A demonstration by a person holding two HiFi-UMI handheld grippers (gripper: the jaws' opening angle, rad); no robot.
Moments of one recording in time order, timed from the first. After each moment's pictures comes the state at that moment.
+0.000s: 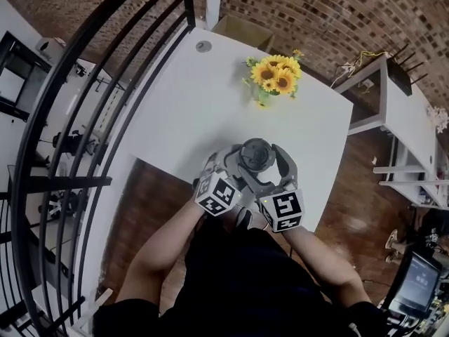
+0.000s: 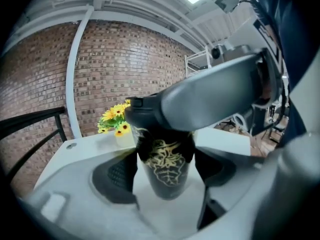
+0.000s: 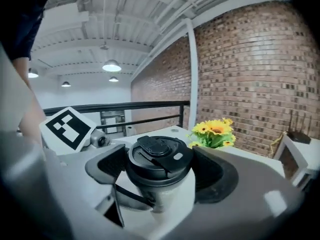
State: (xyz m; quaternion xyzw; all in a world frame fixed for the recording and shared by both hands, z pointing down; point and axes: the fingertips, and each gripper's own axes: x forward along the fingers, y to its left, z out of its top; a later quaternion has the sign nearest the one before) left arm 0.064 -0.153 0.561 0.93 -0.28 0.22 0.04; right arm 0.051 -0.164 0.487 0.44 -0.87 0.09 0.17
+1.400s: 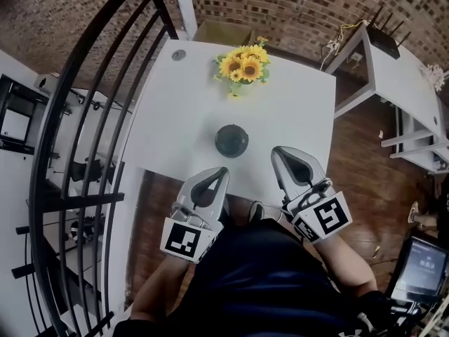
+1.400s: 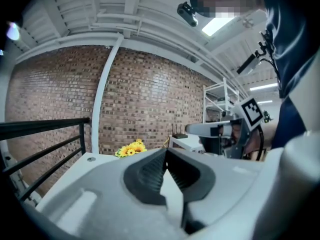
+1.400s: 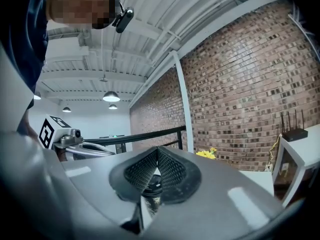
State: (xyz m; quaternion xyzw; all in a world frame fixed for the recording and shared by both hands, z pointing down) left arm 0.043 -0.083 0.363 0.91 -0.40 0.06 0.08; right arm 0.140 -0.113 0.334 0.45 -0.89 0.07 0.01
